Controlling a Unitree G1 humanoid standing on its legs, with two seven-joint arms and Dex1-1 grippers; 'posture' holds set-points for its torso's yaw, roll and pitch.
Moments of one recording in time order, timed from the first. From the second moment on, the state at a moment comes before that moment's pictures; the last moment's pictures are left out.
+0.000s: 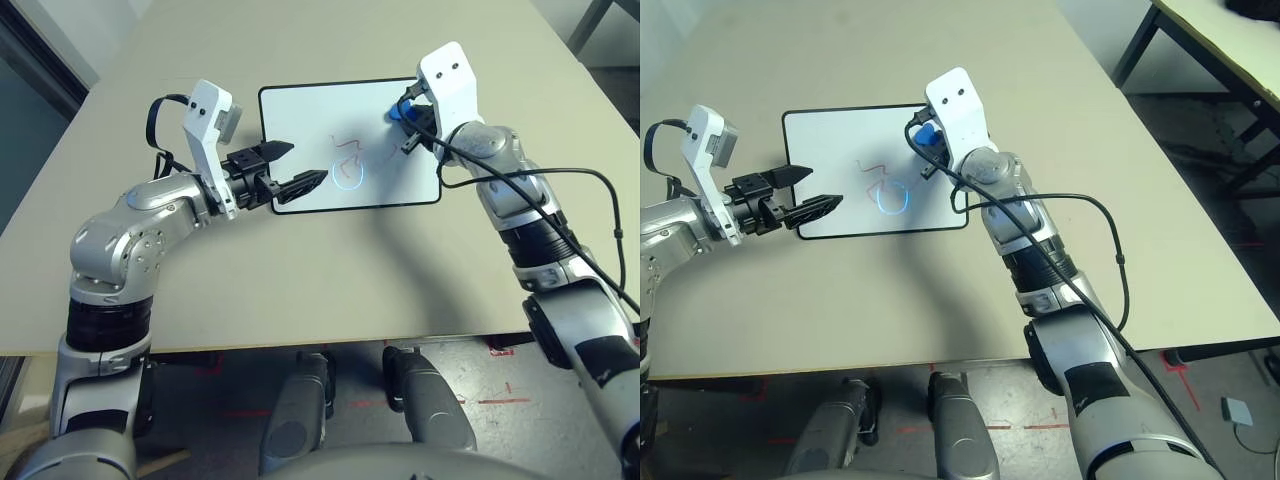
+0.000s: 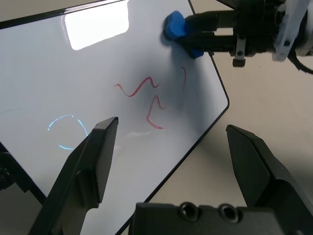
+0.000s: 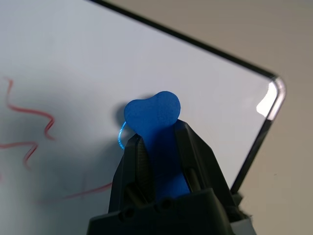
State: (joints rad) left arm -0.52 0.64 0.11 -0.30 -0.63 0.88 -0.62; right arm -0.86 -0.34 0.29 0.17 -0.16 0.55 0.45
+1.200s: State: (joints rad) left arm -0.52 0.64 0.12 -0.31 -0.65 0.90 -0.60; right arm -0.76 -0.31 0.33 0.12 -0.23 0.51 0.46
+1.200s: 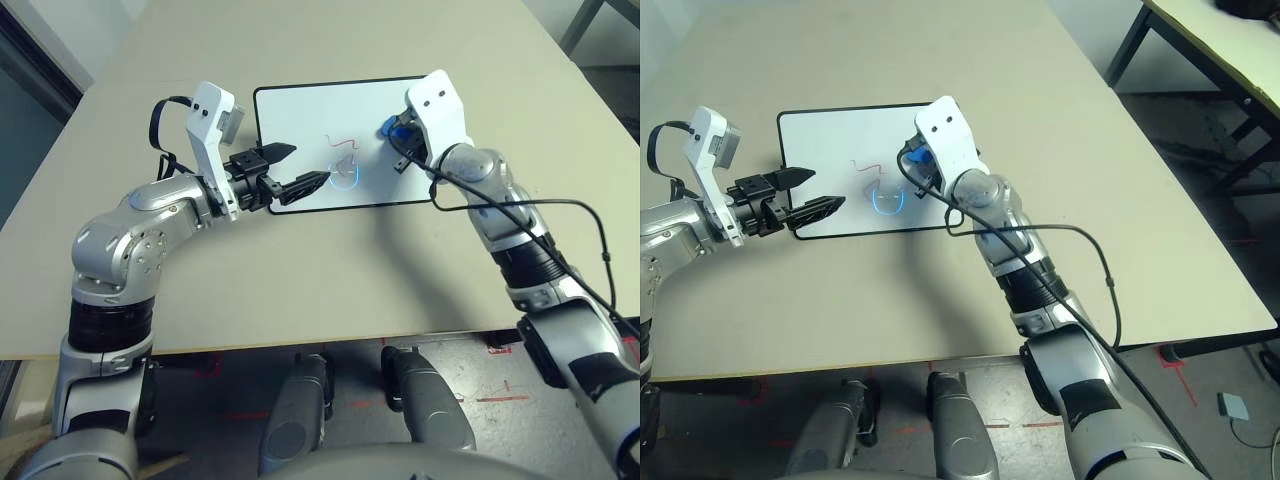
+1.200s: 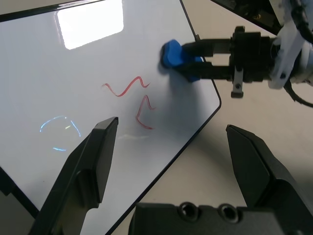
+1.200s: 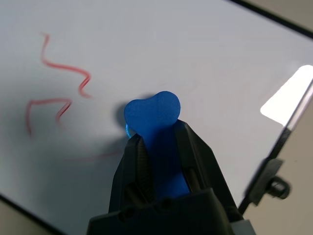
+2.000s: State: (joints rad) left arm -0.52 0.64 0.12 -0.32 -0.67 0.91 -0.59; right arm -0.94 -0.28 0.31 0.34 -0.25 0.41 0.46
